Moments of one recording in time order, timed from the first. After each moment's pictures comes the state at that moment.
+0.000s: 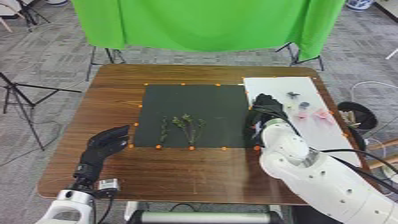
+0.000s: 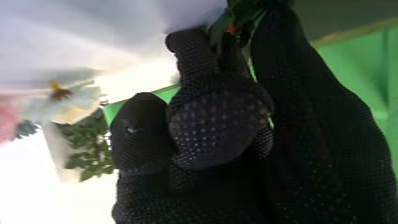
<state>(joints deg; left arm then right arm) 125.1 -67.8 -97.2 -111.9 73.5 -0.7 13.2 -66.8 -49.7 39.0 -97.5 -117.3 11.2 47.4</state>
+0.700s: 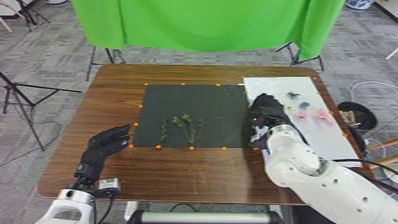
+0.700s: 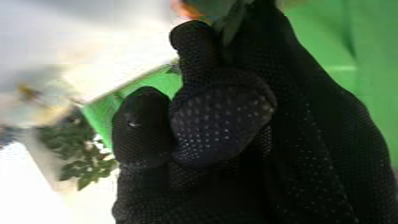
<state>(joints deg) 124.7 -67.7 -97.0 -111.9 73.6 -0.9 13.1 -68.0 -43.8 36.5 -102.7 -112.3 23.8 38.9</state>
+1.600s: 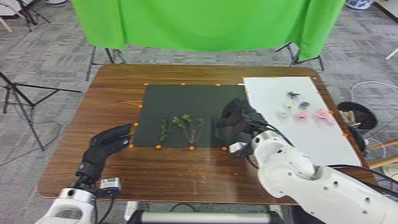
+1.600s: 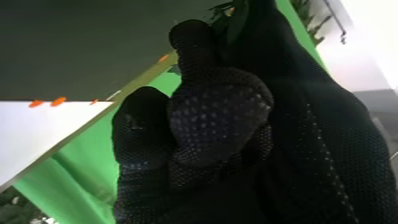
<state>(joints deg) 124.3 -67.5 -96.6 -111.6 73.6 -1.1 13.1 -64.7 -42.9 29.2 -107.4 -100.0 24.3 26.3</state>
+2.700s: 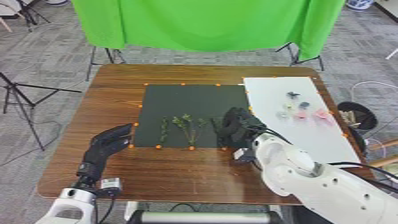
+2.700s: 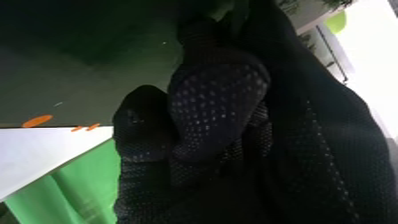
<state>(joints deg) 124.2 -67.8 -96.6 -111.6 73.6 -1.7 13.1 -63.5 -42.3 28.6 -104.7 -100.5 14.6 26.1</state>
